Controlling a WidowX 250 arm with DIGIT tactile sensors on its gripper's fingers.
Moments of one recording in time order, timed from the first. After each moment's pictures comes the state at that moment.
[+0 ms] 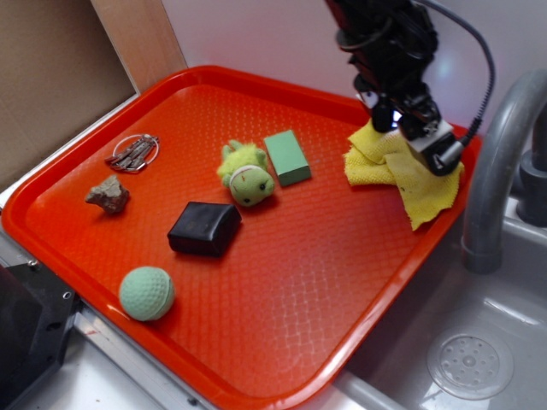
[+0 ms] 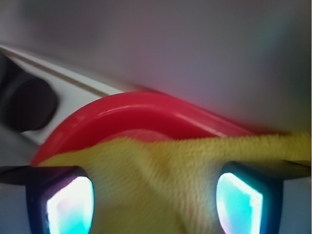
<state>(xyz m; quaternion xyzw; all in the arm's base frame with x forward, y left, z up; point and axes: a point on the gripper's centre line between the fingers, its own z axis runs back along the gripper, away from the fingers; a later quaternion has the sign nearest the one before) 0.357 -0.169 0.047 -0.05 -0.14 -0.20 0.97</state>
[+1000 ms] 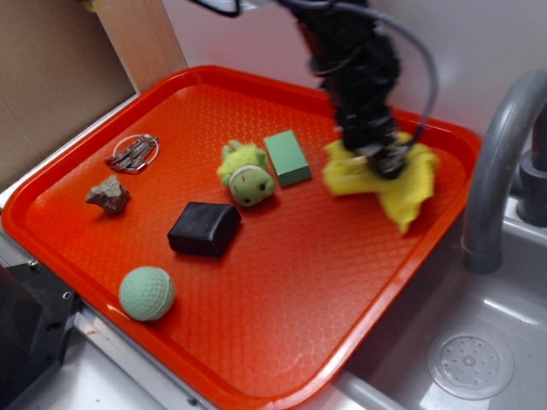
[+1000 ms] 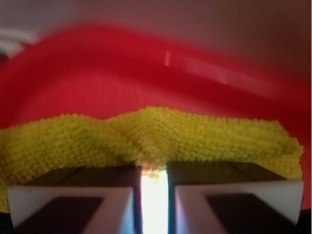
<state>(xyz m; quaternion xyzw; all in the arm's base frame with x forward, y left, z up) 0.326 -0.125 0.030 -0.04 -0.09 -0.16 0.98</state>
